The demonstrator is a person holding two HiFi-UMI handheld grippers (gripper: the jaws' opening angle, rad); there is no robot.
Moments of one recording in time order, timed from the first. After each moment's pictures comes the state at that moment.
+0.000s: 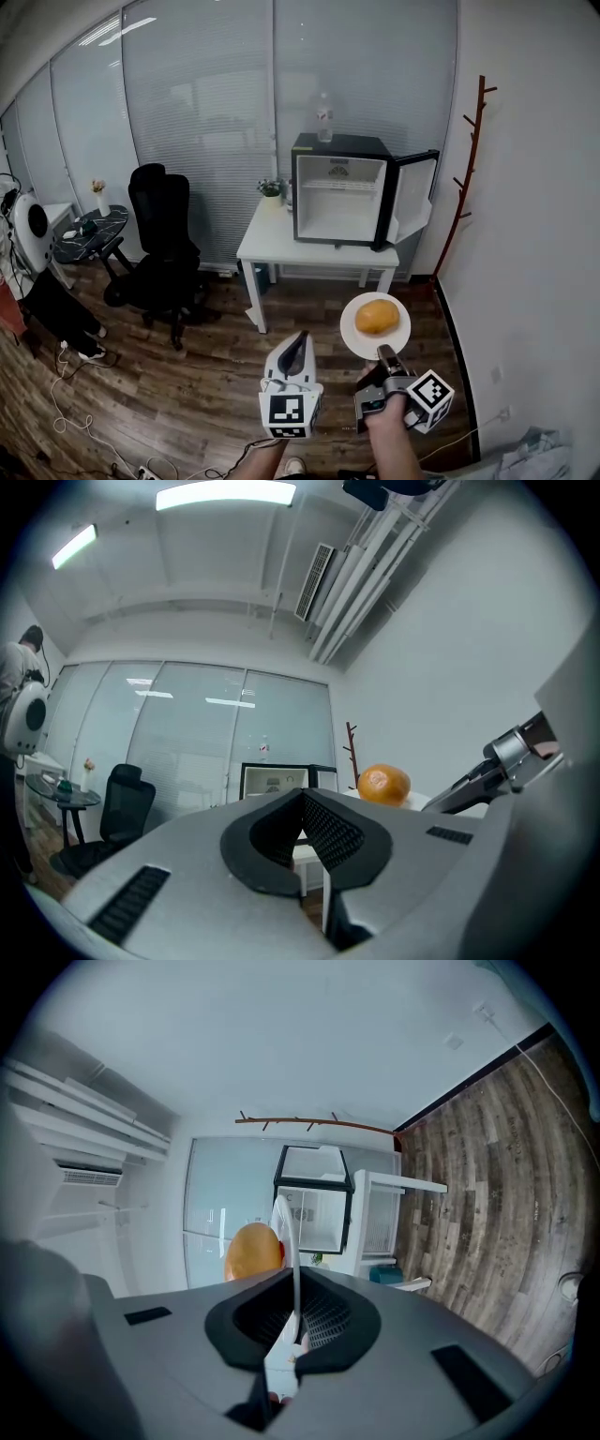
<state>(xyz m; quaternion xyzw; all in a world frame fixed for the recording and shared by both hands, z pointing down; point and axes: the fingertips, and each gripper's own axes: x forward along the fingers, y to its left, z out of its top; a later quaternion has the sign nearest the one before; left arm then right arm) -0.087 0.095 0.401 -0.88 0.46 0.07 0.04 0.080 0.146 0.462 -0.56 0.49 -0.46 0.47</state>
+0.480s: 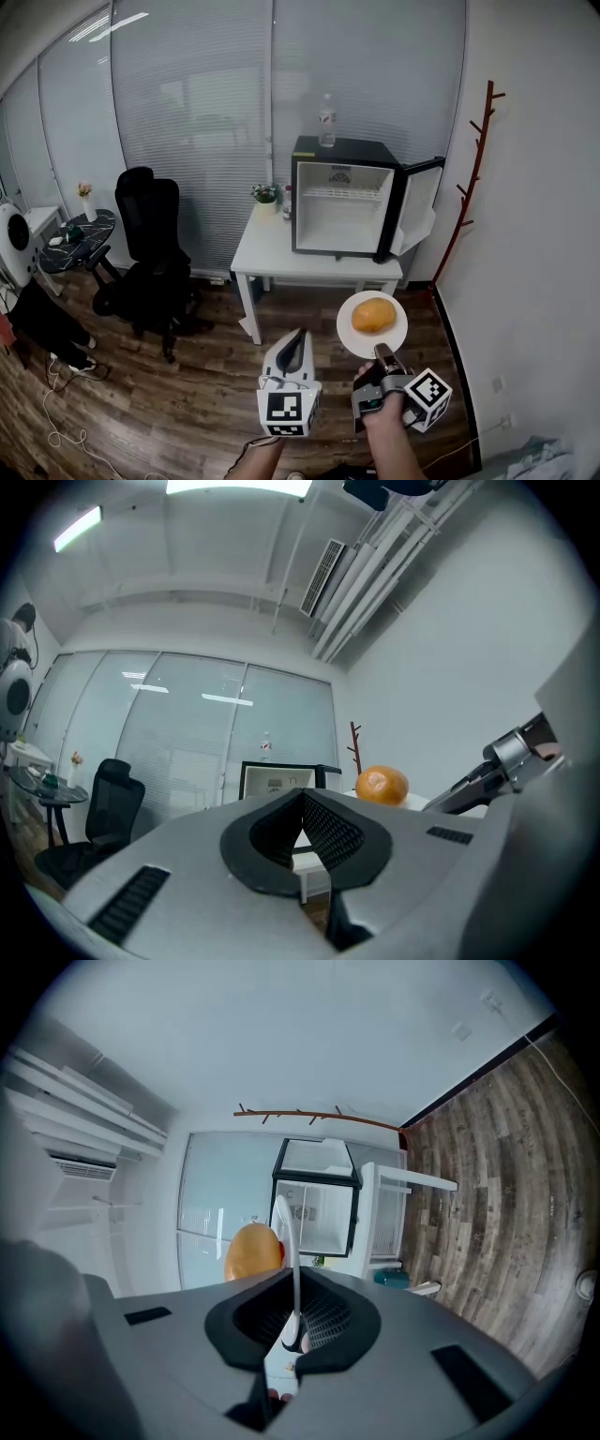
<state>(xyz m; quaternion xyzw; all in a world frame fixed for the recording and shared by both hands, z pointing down) -0.094 -0.006 0.397 -0.89 0.44 0.09 0.04 0.069 0.048 0.456 -0.57 0.49 -0.45 0.48</state>
